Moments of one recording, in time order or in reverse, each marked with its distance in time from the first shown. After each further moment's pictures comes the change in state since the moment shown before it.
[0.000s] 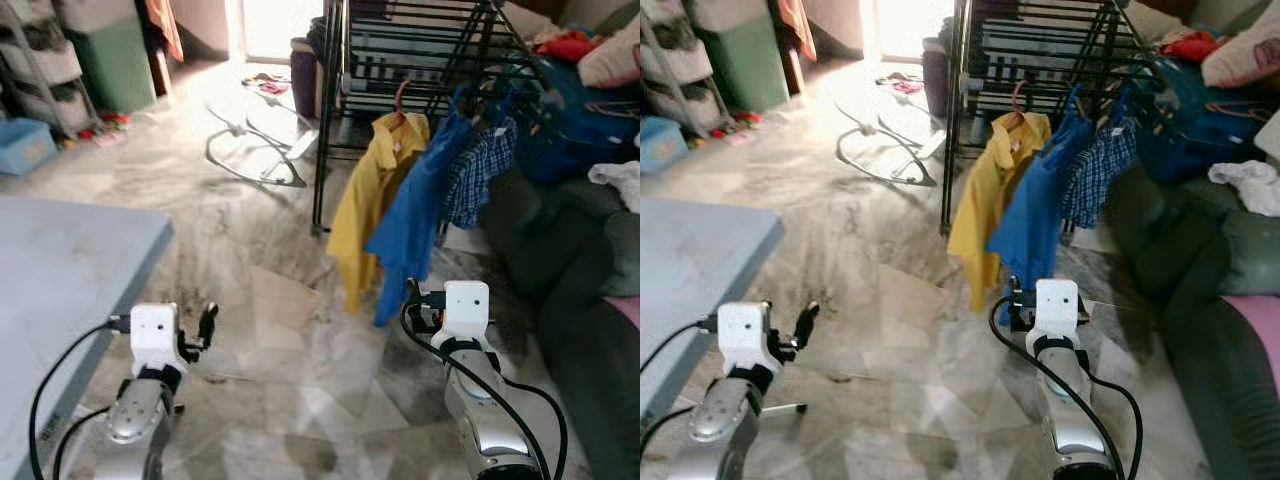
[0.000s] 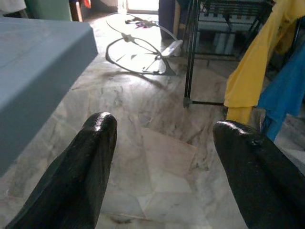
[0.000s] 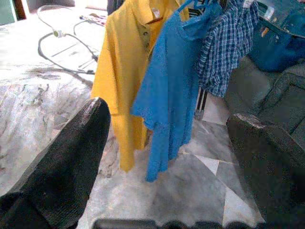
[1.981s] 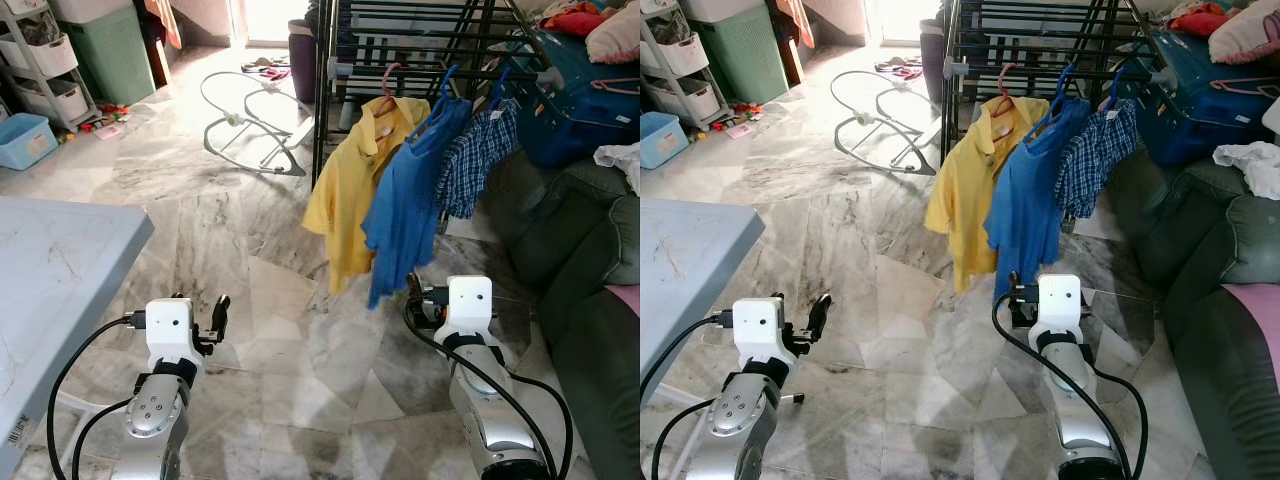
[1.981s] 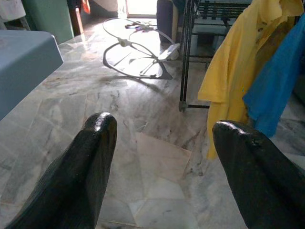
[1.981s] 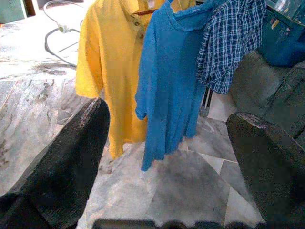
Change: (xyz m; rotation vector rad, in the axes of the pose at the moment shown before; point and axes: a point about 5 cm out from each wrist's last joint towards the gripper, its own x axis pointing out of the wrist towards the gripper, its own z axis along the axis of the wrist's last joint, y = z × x) left arm 0.005 -0.011 0.007 -0.001 -0.059 0.024; right arm 0.002 -0.001 0.004 0.006 -0.018 0.039
